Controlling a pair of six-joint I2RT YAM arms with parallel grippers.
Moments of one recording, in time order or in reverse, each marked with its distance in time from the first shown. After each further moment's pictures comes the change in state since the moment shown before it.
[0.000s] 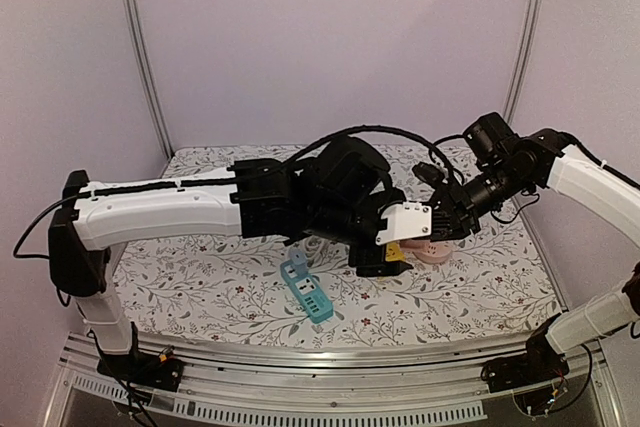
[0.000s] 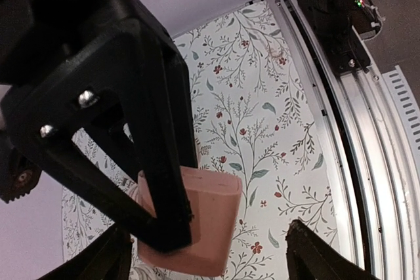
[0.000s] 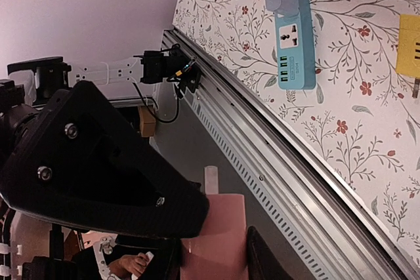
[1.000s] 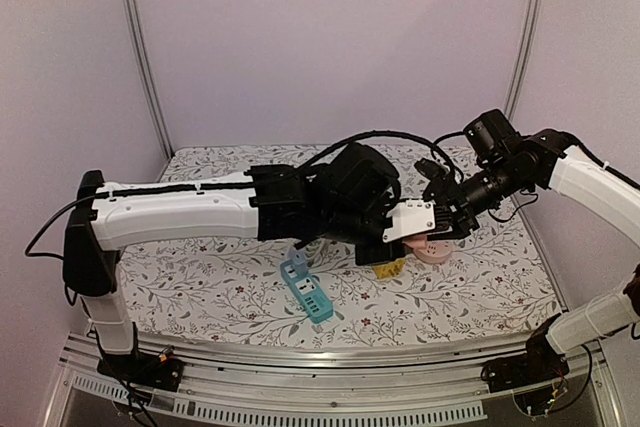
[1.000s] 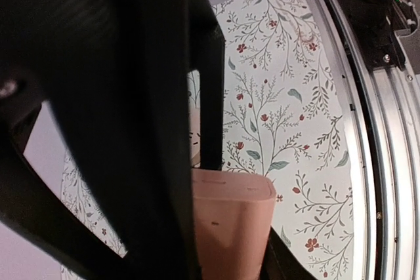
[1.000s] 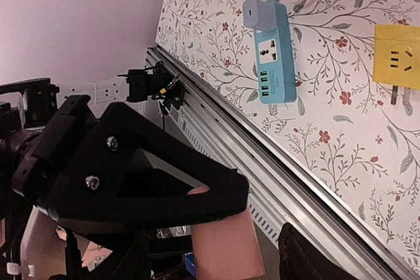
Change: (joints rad) left arm 0.011 0.065 0.025 0.006 -0.105 -0.061; right arm 0.019 -0.008 -0.002 0.045 0.089 0.063
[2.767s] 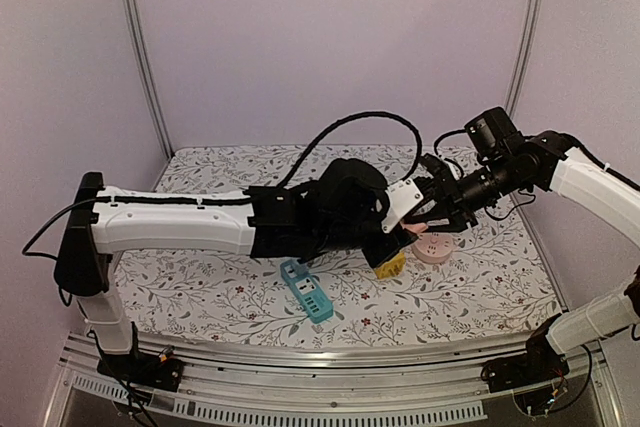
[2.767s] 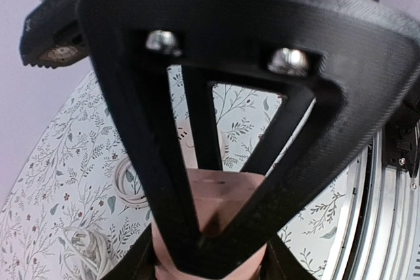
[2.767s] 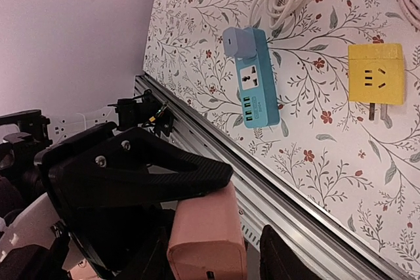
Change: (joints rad) left arm -0.003 -0.044 -0.192 0.309 -0.128 -0.421; right arm -0.001 -0.013 -0.015 0.087 0.103 0.111
